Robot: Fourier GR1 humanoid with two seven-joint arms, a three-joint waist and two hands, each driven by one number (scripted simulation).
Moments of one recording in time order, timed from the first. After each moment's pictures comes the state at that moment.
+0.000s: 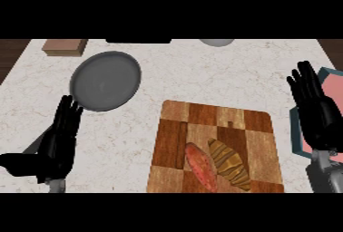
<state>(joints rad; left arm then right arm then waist) 0.04 0.25 -0.15 -1.65 0.30 0.33 -0.05 -0.17 -0.34 0.04 -1.67 -0.23 -0.23 0.12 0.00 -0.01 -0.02</state>
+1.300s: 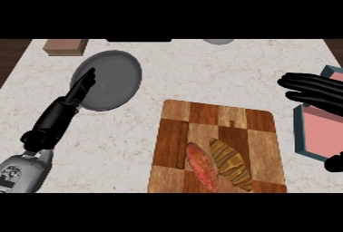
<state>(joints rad) -0.23 0.48 -0.23 -1.53 0.11 0.02 -0.09 -0.34 -0.88 0.11 -1.76 0.16 0.53 -0.51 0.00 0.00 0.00</state>
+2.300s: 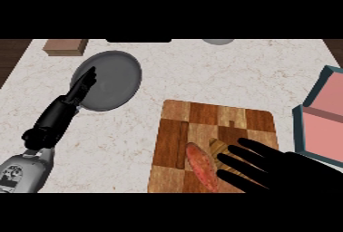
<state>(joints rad) -0.22 0.43 -0.18 -1.55 0.05 -0.03 -0.06 -0.26 -0.76 0.43 -2.27 0.53 0.77 0.08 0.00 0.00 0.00</state>
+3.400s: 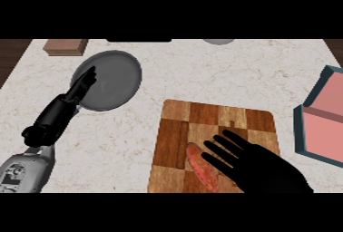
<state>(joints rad) -0.23 0.35 -0.08 -1.53 -0.03 -0.14 -0.06 -0.20 -0.55 0.58 -2.07 1.01 0.68 0.00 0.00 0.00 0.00</state>
